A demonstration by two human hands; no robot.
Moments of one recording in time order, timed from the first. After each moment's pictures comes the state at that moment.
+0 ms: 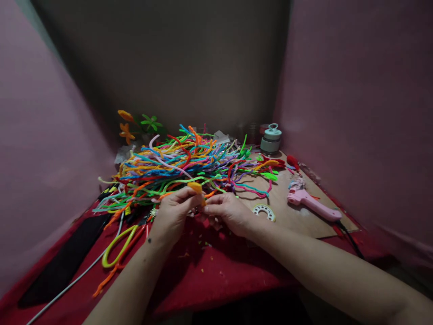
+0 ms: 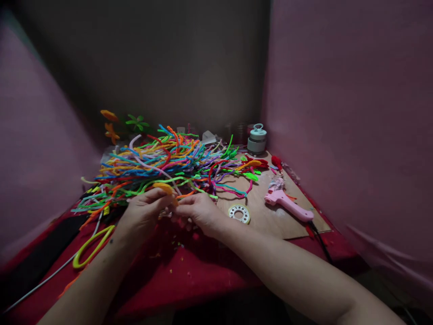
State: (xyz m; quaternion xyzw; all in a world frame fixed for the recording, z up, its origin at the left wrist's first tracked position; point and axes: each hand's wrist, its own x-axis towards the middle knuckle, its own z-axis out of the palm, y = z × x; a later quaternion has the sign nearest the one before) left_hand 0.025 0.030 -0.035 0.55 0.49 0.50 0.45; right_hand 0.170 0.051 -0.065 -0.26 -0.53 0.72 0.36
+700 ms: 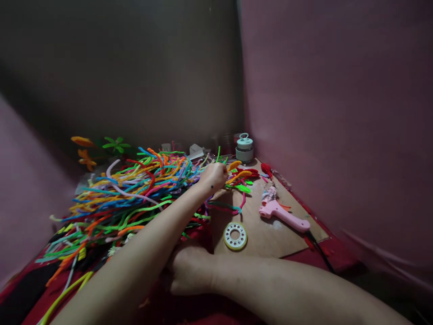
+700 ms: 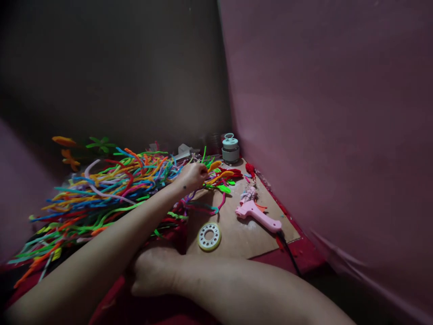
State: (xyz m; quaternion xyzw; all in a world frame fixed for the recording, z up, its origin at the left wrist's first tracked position) left_hand 0.180 0.179 -0.005 0.82 0.55 0.16 0.06; right_hand 0.162 0.039 -0.070 -0.28 -0.92 0.20 0.17
